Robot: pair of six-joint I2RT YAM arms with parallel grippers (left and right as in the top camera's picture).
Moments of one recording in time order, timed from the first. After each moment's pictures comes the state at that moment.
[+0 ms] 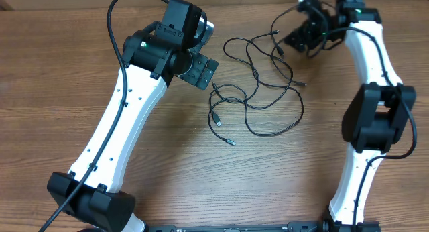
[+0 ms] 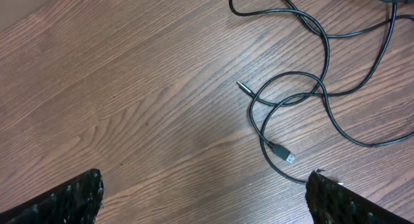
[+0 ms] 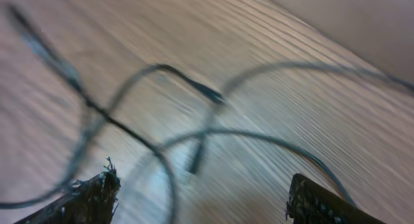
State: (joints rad) left arm -0.41 1.75 1.87 -1.18 -0.09 0.10; right arm -0.05 2.33 2.10 -0.85 -0.53 -0.69
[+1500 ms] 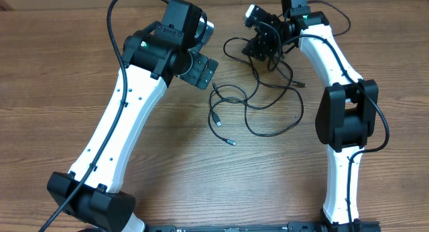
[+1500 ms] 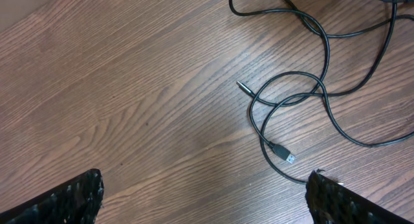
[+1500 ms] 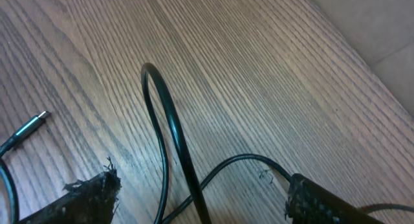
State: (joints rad) left arm -0.41 1.75 1.87 -1.18 -0.09 0.10; right arm 0.16 2.38 2.10 -0.75 -0.53 -0.80
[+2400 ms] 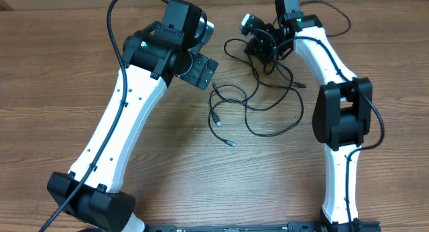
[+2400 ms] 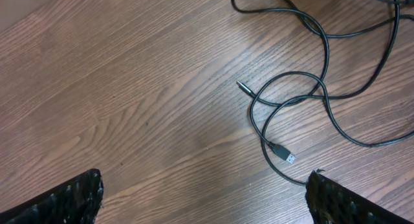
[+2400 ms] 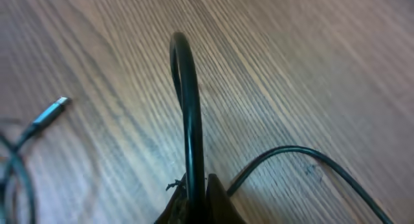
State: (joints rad) left arm -0.41 1.75 1.87 -1.18 -0.09 0.10; right arm 0.18 2.40 2.09 -0.82 -0.53 -0.79
